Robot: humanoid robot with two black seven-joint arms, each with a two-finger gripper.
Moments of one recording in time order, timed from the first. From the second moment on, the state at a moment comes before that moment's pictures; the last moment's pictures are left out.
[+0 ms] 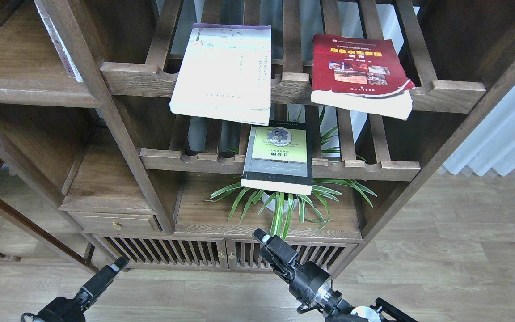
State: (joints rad) left arm 0.19 0.41 -0.99 -1.05 -0.07 -0.49 0.06; right arm 0.04 0.01 0.82 0.95 0.16 0.58 -0.13
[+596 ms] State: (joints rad) left arm 0.19 0.41 -1.00 -1.00 -0.07 -0.49 0.05; right arm 0.18 0.02 0.85 1.00 0.17 0.58 0.03
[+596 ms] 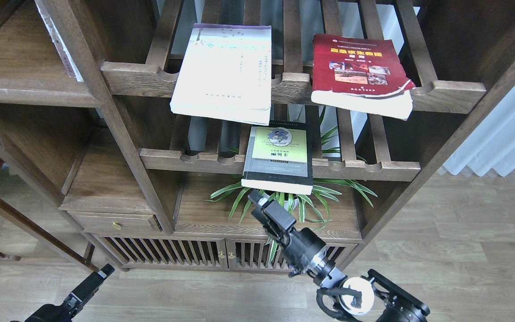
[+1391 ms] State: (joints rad) left arm 0.19 0.42 -1.02 -0.99 -0.07 -0.49 0.05; right arm 0.17 0.02 0.92 0.94 0.24 0.58 0.11
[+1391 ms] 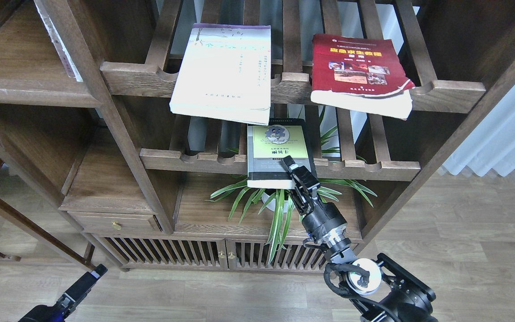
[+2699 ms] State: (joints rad) left arm 0.19 0.36 -0.93 -1.10 -0.25 -0.49 0.03; right arm -0.15 0.02 0.84 1.08 0.14 0.58 -0.22
